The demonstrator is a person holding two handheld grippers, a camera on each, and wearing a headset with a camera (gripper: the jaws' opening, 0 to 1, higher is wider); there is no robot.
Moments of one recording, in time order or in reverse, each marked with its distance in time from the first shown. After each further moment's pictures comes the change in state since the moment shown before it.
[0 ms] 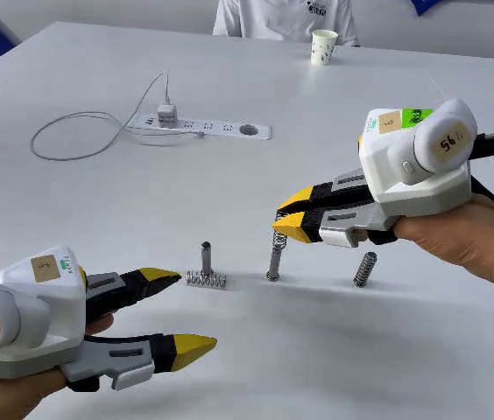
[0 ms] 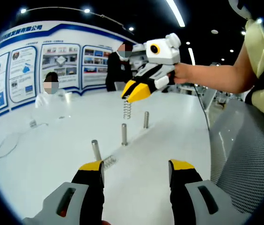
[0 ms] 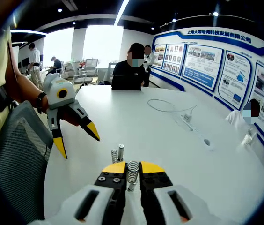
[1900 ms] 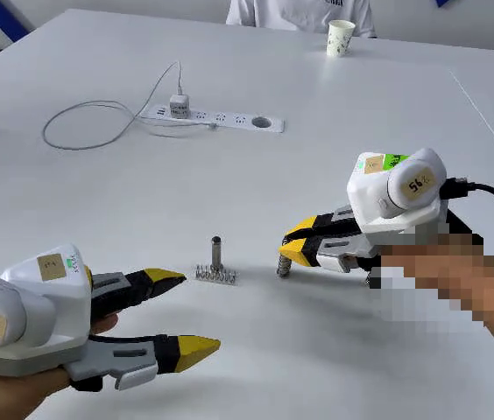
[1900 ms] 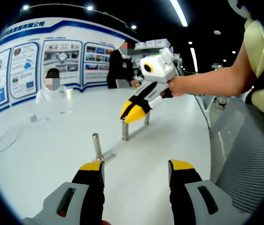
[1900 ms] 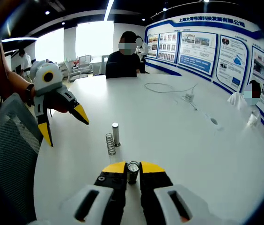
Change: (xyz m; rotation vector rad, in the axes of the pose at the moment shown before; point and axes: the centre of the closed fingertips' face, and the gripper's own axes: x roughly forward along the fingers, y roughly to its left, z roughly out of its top) left arm -0.002 0.003 -0.011 -0.028 0.015 0.003; right arm 0.037 -0.003 -0.053 0.099 0.065 0.006
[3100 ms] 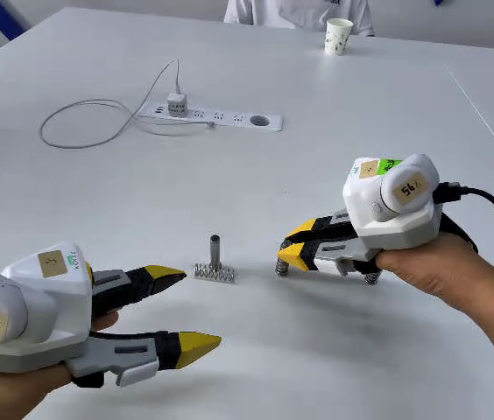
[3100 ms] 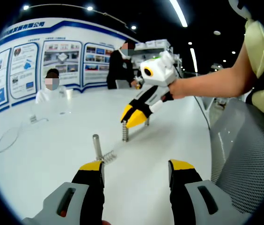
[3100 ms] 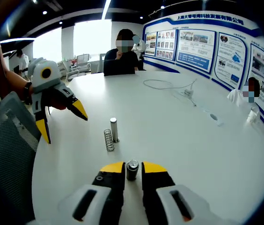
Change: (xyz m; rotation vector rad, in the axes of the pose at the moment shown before) left arm 0.002 0.002 0.001 0.002 -0.006 -0.001; right arm 0.002 -0.001 -0.010 0.015 0.017 -0.013
